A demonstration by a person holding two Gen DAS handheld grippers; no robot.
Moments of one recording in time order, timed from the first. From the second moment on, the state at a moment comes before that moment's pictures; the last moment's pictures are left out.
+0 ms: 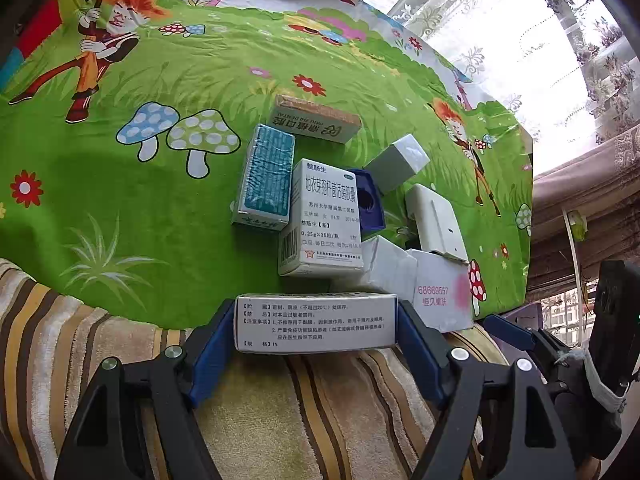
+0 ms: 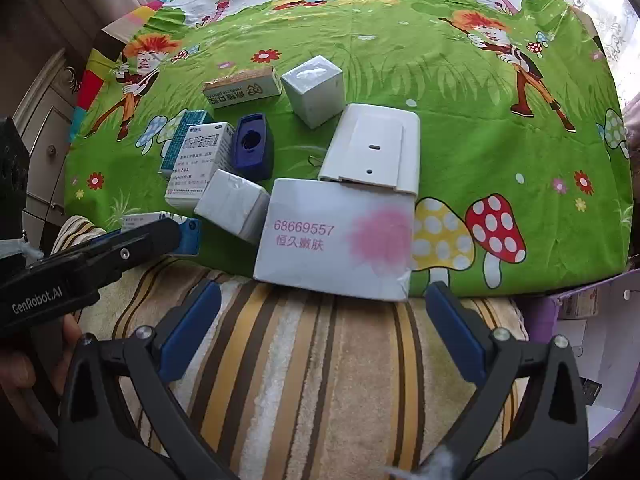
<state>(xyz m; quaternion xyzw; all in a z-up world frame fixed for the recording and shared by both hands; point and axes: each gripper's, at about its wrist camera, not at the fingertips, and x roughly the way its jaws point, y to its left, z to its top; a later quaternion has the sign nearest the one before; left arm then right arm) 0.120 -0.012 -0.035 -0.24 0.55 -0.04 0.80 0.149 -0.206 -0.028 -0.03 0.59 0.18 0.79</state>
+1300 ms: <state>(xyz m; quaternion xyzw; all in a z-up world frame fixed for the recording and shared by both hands) 0.106 -0.016 -0.007 -0.24 0.49 -0.05 0.84 0.125 -0.241 -0.013 0.03 0.55 0.18 0.82</state>
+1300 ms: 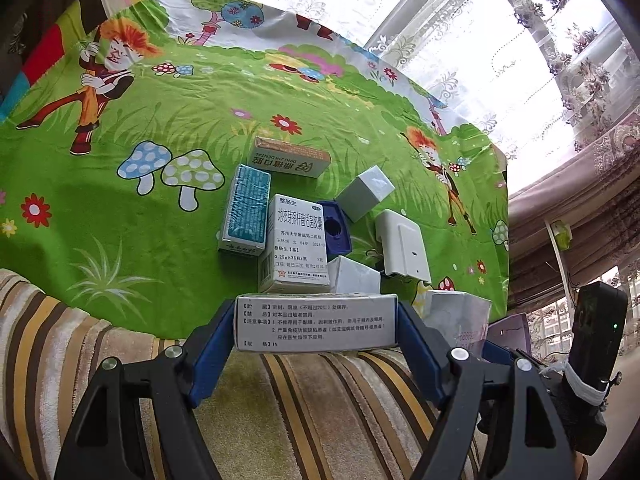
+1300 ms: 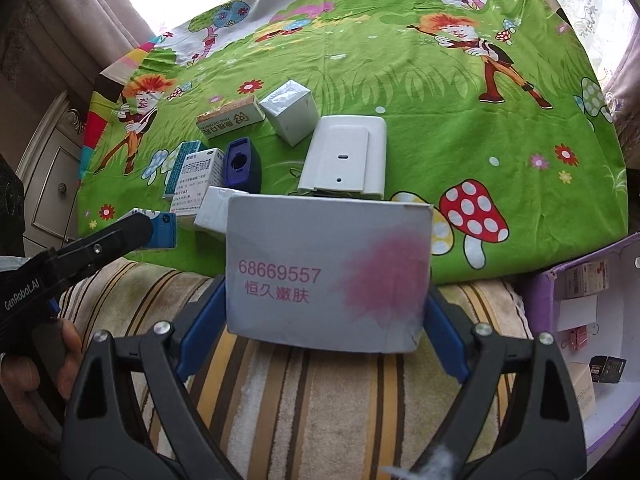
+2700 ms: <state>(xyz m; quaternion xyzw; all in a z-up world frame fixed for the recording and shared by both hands) 0.068 -0.241 0.031 -0.14 0.51 -0.29 0.80 0.038 -0.466 0.049 0.10 0.41 0.04 0.90</state>
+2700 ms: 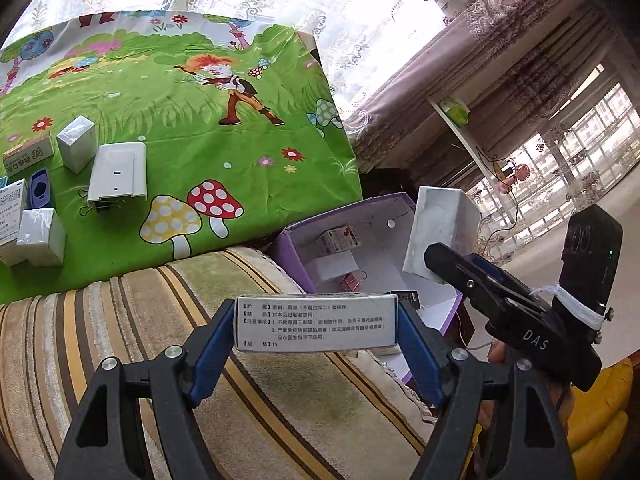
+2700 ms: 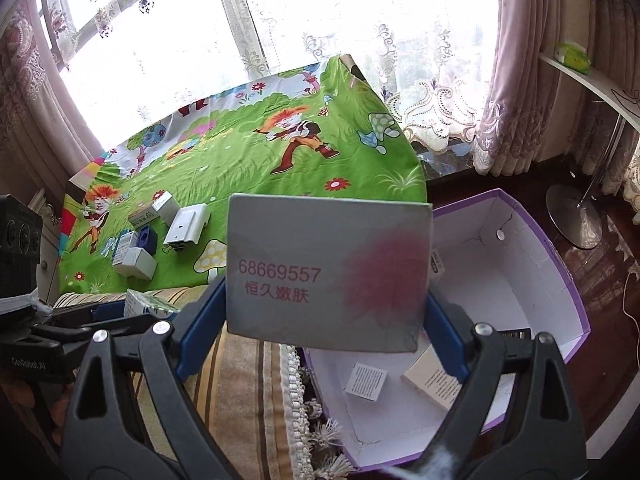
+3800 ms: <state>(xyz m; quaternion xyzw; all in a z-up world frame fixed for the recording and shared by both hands) 0.052 -0.263 0.046 -0.13 0.46 -0.38 0.79 0.026 -0.501 0.062 0.12 0.38 0.00 0.92</state>
